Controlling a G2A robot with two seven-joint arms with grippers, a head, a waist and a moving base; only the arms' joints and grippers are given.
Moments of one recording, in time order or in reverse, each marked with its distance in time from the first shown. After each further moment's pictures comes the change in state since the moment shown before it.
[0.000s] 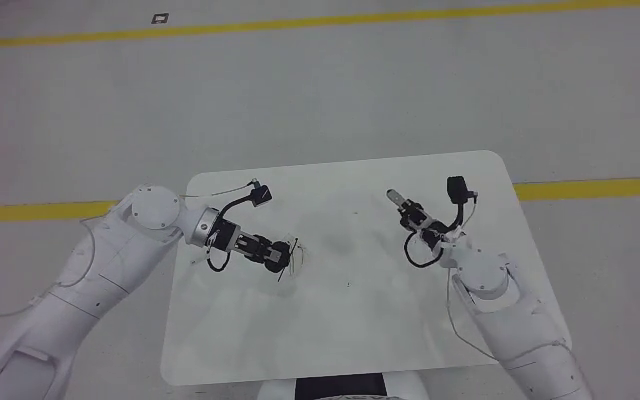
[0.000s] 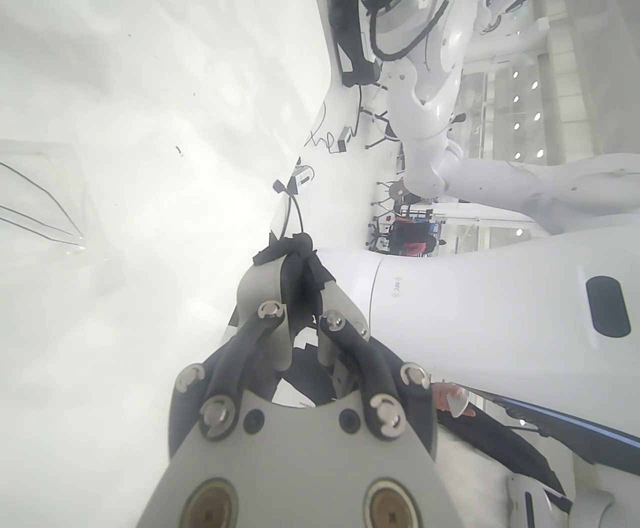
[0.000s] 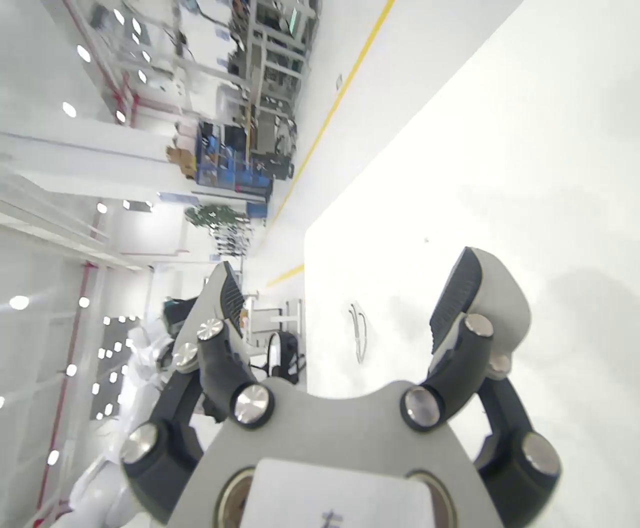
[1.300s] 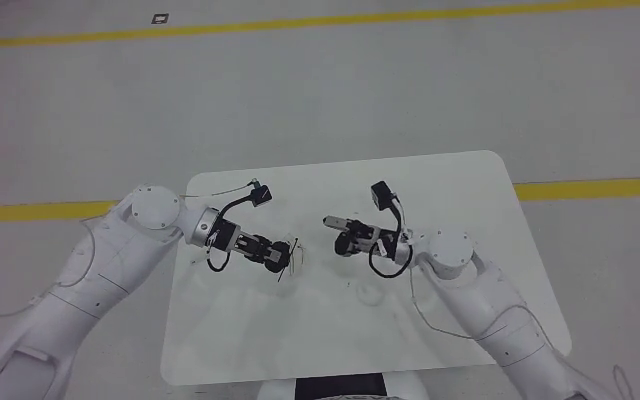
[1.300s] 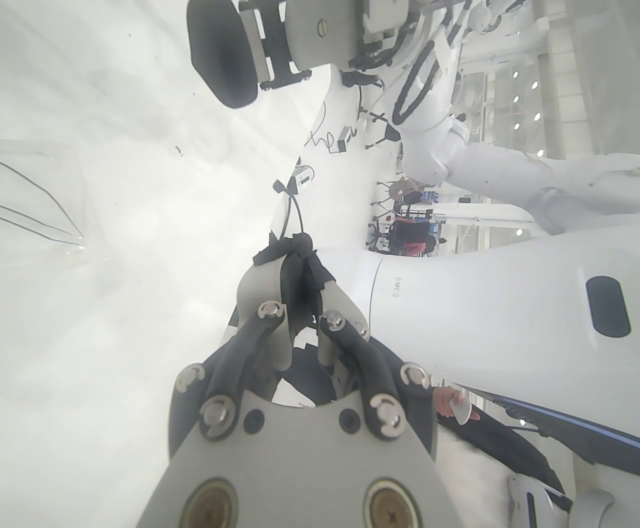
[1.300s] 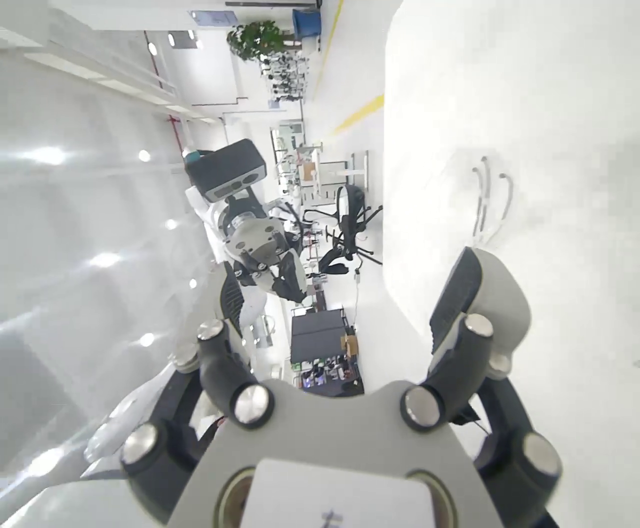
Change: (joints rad) left arm 0.000 0.000 0.000 0.000 0.000 0.000 0.000; right arm 0.209 -0.050 -0.219 0.190 0.400 -0.129 0.453
